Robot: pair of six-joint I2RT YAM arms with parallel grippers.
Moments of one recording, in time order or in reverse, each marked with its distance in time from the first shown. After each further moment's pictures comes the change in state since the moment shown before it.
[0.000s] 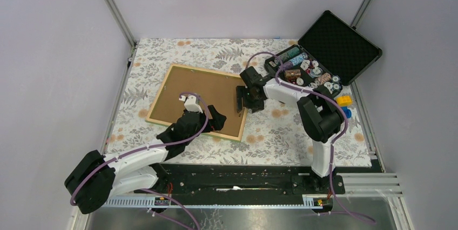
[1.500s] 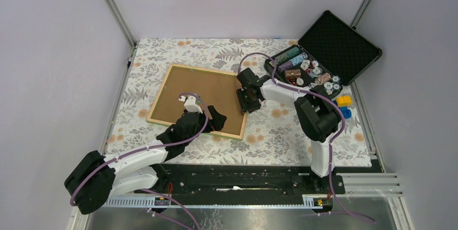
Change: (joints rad) left arm 0.000 -0.005 -0.015 0.035 0.007 0.008; right arm 0.032 0.023 0.010 -0.011 0.010 -0.177
